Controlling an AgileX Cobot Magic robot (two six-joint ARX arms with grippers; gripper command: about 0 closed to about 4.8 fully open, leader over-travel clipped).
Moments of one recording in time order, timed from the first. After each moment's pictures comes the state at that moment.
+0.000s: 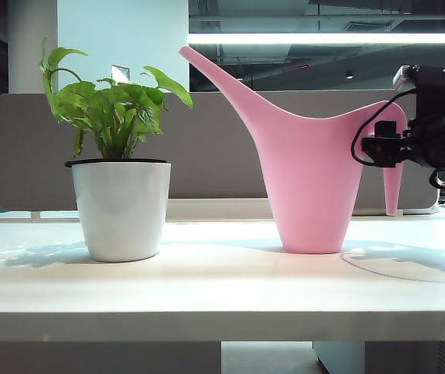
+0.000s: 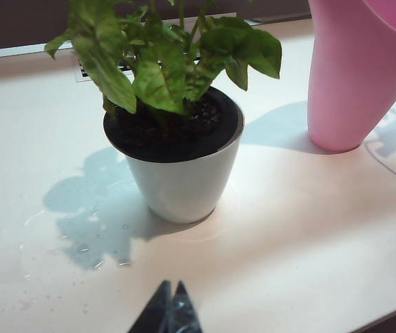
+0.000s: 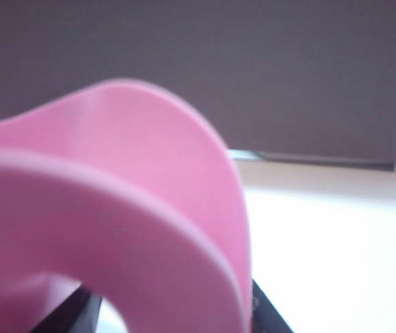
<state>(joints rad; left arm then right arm) -0.32 0.38 0.51 -0.40 0.07 0.01 0.06 1.88 0.76 1.18 -0.14 0.00</state>
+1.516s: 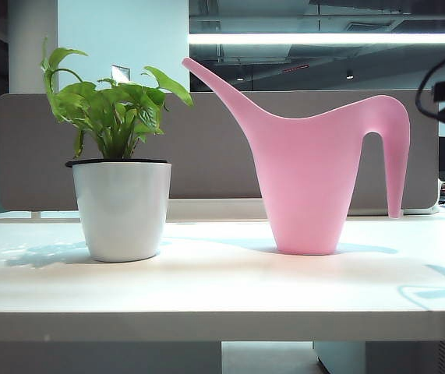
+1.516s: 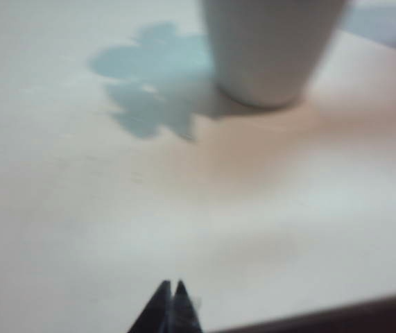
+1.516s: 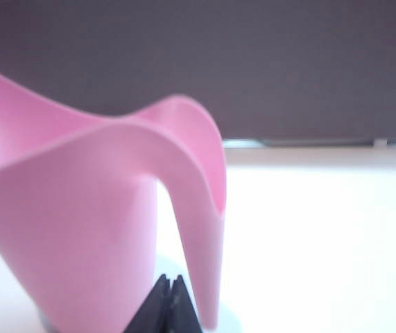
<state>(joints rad) -0.12 0.13 0.08 -0.31 0.07 0.01 0.06 1.31 0.23 1.16 -0.13 0.08</state>
